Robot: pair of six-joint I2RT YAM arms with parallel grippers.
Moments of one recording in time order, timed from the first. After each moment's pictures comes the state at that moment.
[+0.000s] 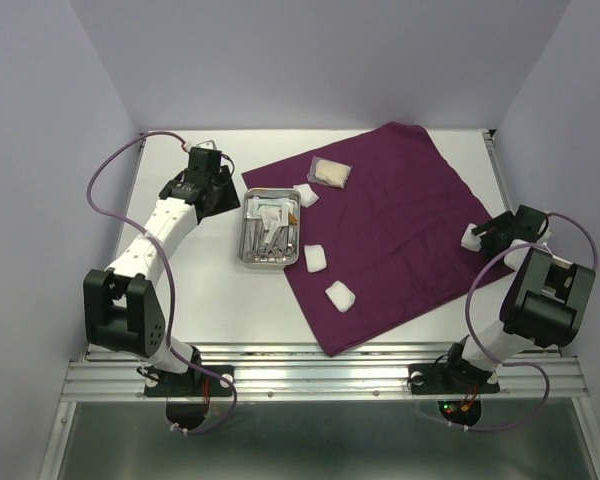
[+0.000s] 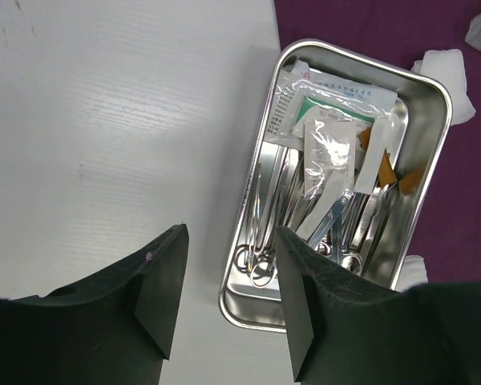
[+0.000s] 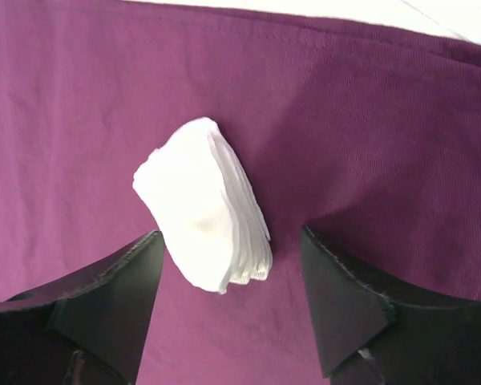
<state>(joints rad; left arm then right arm) -0.23 1.49 1.23 -0.58 -0.15 -0.44 -0.49 1.56 0.75 0.00 -0.09 0.67</state>
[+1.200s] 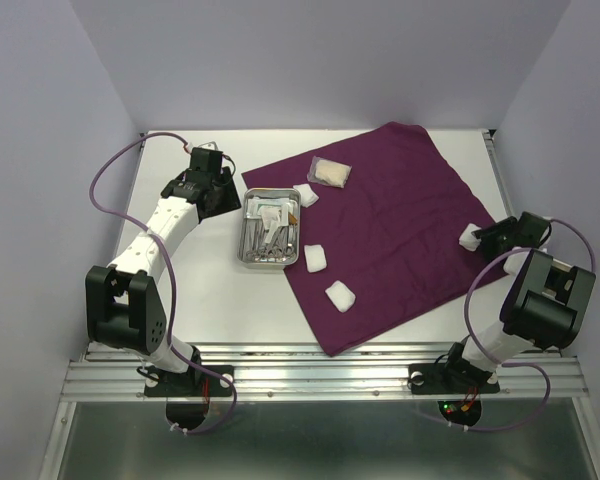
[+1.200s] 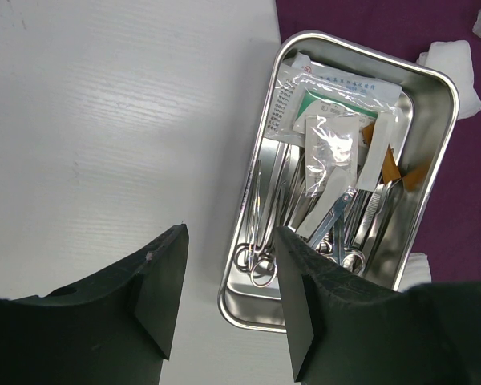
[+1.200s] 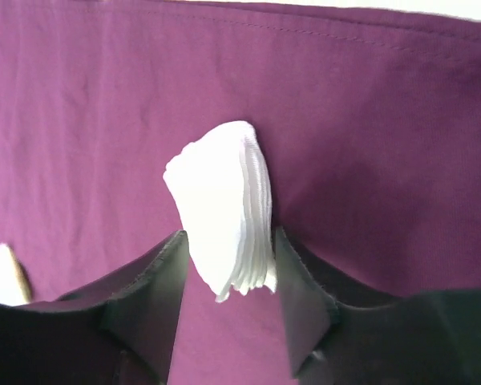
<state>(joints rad) -0.23 1.51 1.24 -0.58 -0.14 -0.44 -0.52 1.56 0.67 0.17 -0.23 0.75</state>
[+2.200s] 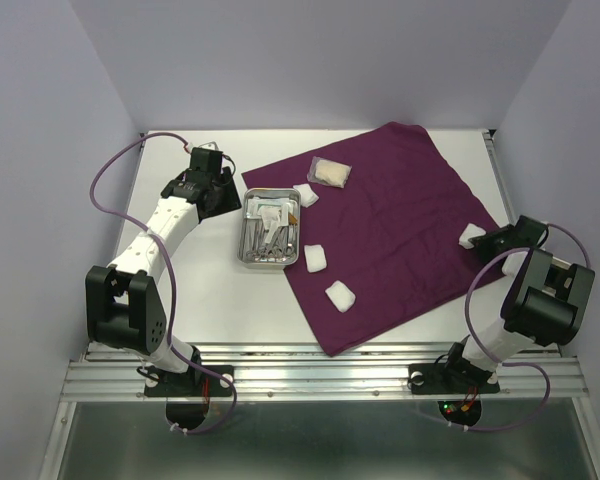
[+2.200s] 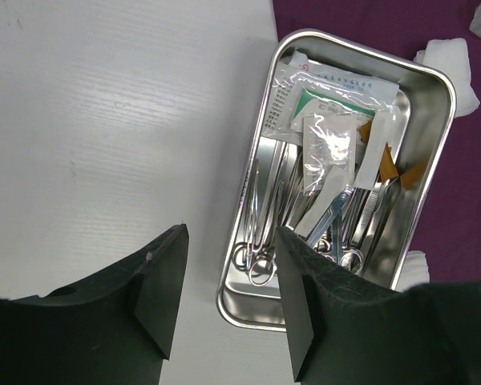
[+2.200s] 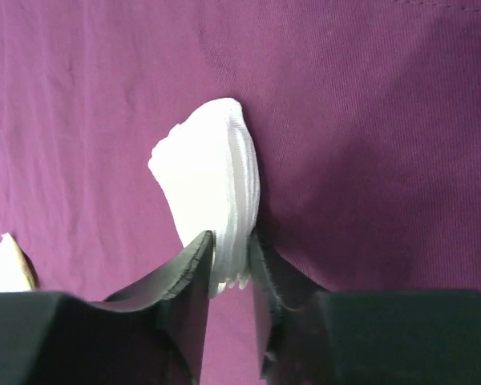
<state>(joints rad) -0.23 1.51 1.24 -0.58 -0.13 -0.44 -0.52 1.58 0.64 0.19 -0.26 0.78</state>
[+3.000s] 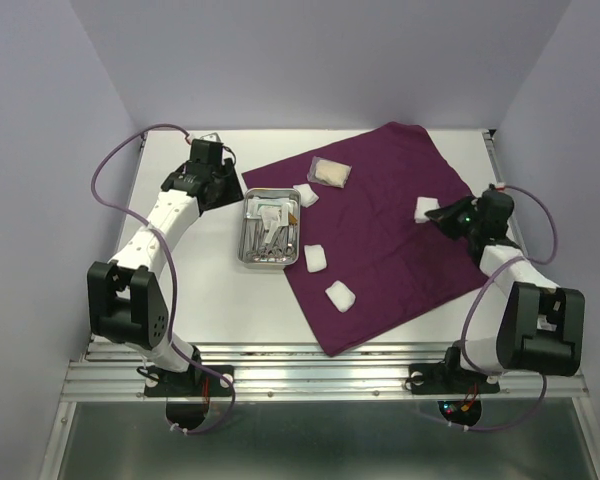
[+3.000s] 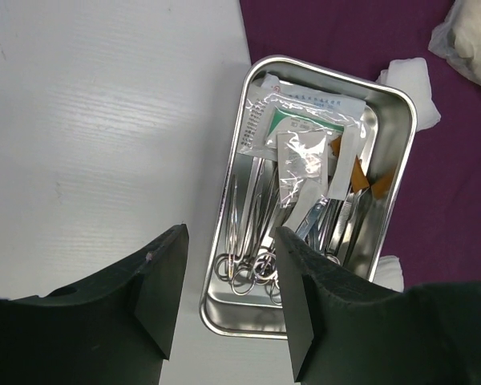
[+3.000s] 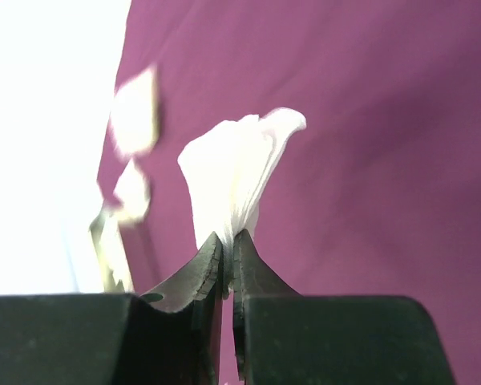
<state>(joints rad) -0.23 1.54 1.30 -0.58 -0.10 -0.44 -0.25 1.35 0.68 0.14 -0.37 0.82</state>
